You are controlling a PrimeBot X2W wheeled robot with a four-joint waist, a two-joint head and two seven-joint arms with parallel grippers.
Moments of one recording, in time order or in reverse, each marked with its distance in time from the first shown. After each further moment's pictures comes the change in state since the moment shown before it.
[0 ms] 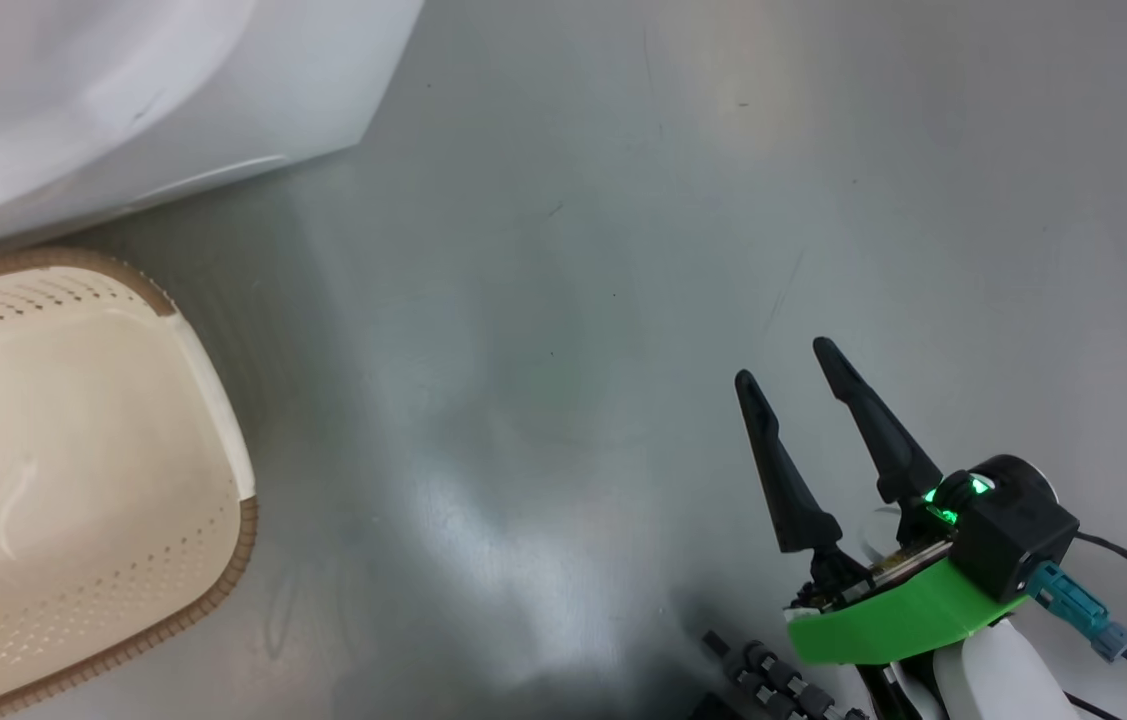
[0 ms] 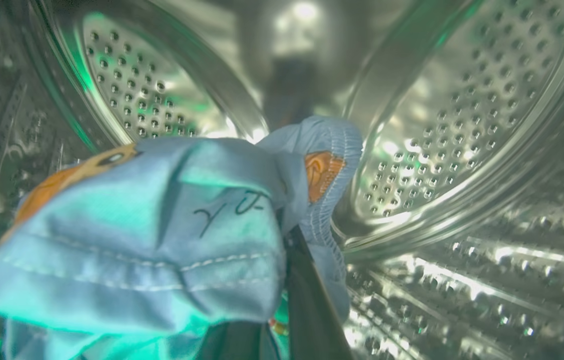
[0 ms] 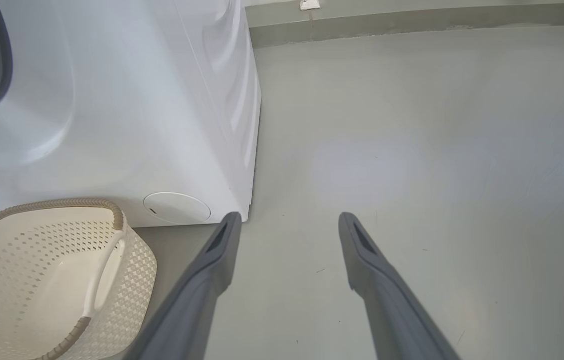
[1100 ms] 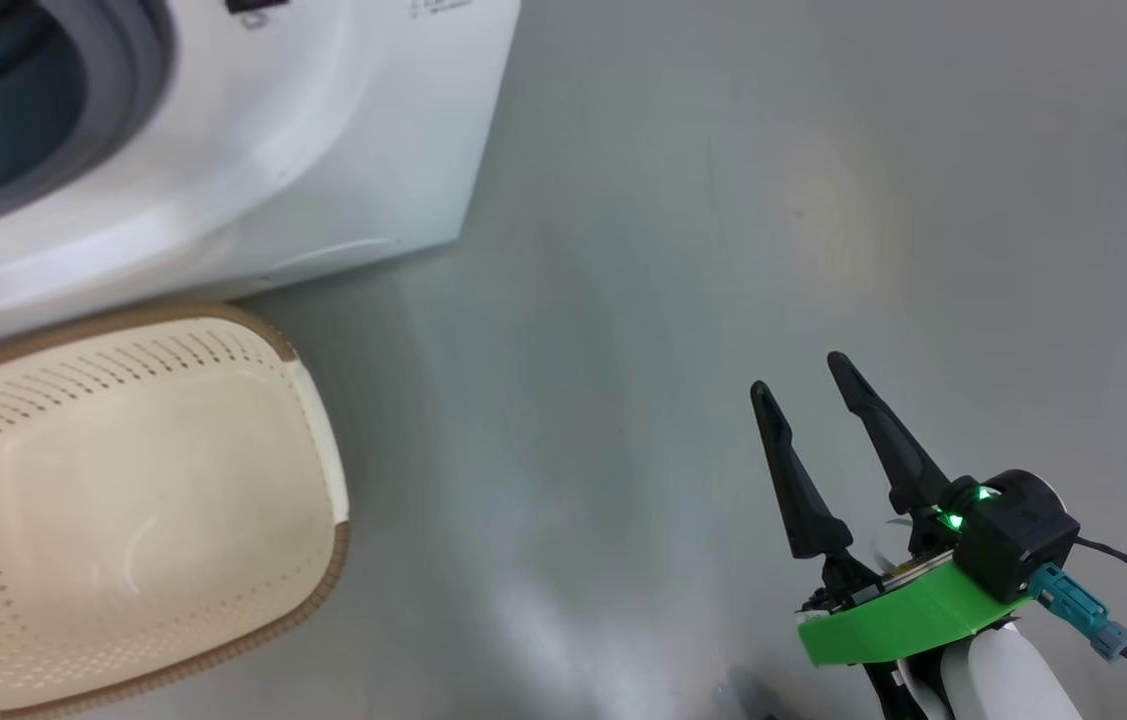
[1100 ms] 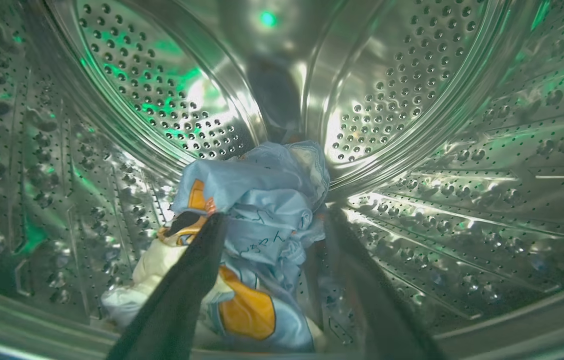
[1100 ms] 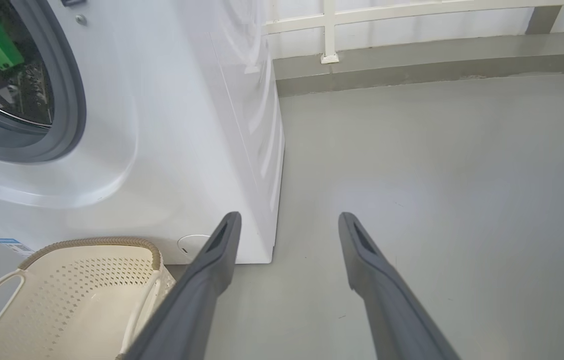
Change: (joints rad) left arm 0.253 -0.126 0.035 0.065 0.009 0.072 0.000; right arm 0.013 -0.001 -0.029 0.038 -0.012 0.000 0.000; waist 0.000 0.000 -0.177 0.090
